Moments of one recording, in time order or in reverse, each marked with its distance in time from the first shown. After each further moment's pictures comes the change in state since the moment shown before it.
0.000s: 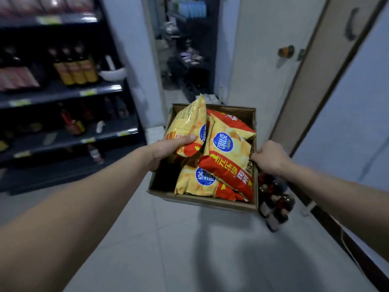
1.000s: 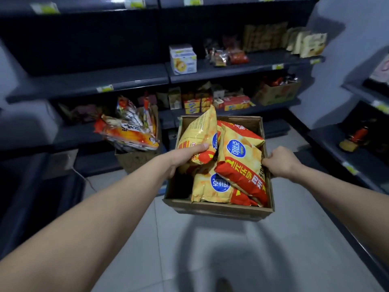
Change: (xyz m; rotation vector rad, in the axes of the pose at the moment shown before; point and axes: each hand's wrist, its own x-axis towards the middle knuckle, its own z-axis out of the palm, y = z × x) left_hand -0.418 -0.468 -0.579 -0.984 1.255 -0.271; right_hand -0.309 -0.714 0.636 -0.384 -0.994 -1.144
